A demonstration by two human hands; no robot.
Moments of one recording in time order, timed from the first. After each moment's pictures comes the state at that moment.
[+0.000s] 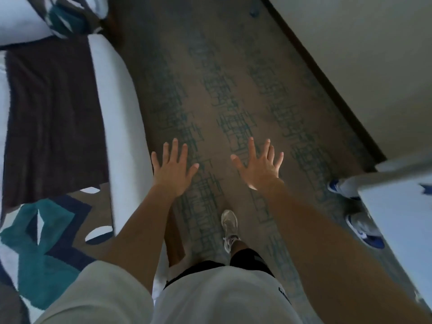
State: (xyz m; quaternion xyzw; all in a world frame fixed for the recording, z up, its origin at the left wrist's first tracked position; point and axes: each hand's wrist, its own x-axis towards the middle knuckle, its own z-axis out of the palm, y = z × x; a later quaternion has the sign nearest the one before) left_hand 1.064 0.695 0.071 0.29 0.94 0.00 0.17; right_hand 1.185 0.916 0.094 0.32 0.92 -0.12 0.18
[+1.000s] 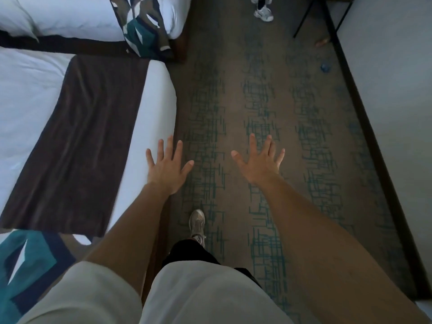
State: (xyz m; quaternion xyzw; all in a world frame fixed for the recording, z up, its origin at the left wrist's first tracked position) left_hand 0.755 0.763 0.085 0.11 0.99 0.01 0.12; right_hand 0.785 1.025 0.116 0.16 0.97 -0.08 0.19
